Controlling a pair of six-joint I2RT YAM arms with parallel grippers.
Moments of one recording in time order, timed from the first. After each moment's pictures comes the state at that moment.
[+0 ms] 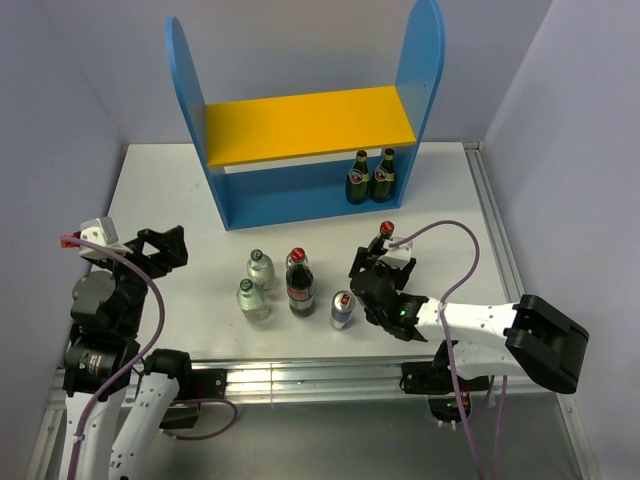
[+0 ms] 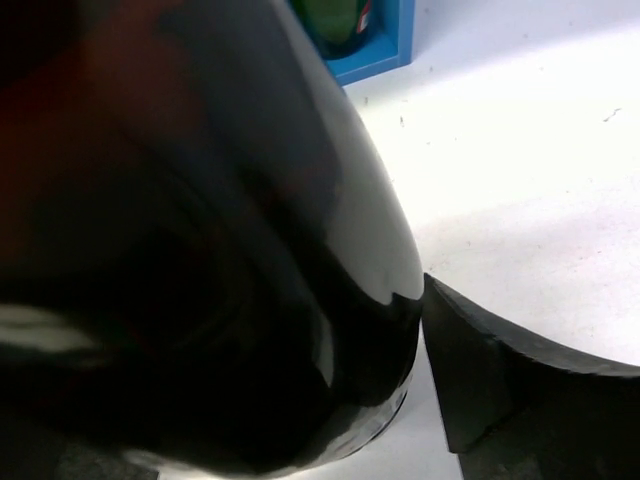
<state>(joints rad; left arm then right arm) -0.15 0.36 0.82 -0.49 -0.18 -0.41 0.99 1.18 0.38 0.26 1.10 0.63</state>
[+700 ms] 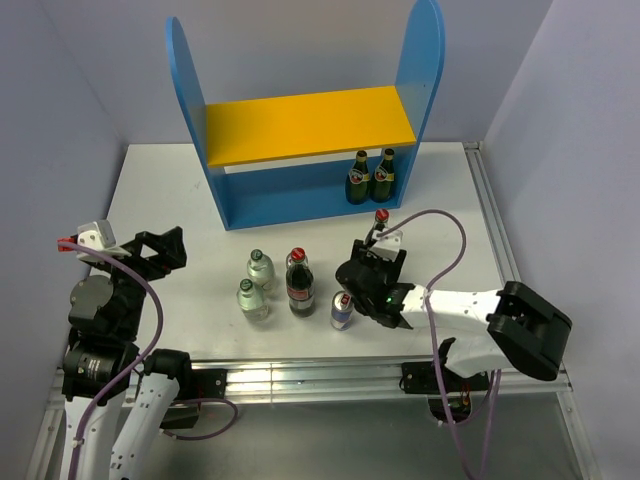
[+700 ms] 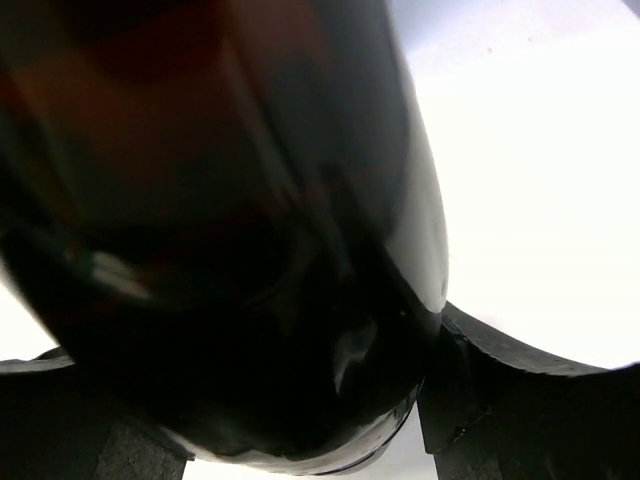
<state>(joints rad) -0.15 0.34 0.82 -0.49 -0.18 -0.41 0.97 1.32 0.50 0.19 1.18 0.66</state>
